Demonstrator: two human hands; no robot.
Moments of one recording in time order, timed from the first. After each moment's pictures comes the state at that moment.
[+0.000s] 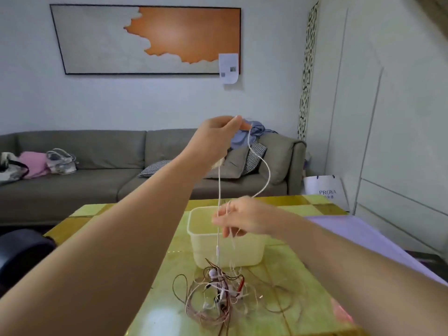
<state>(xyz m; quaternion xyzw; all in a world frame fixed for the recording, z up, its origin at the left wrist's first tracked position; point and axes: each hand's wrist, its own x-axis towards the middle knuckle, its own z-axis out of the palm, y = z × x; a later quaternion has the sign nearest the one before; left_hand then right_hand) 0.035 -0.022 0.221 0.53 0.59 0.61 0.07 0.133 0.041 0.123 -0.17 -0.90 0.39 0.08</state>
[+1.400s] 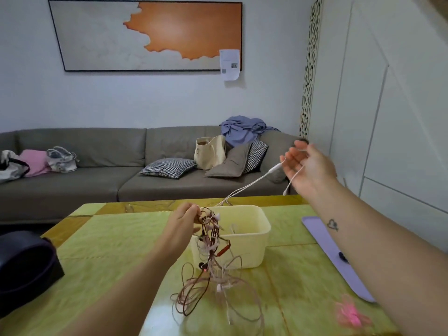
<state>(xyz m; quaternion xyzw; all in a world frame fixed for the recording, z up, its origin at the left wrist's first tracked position) -0.009 -0.047 0.072 0.38 0.68 0.61 0.16 0.152 0.120 0.173 -0.15 -0.31 0.78 0.53</state>
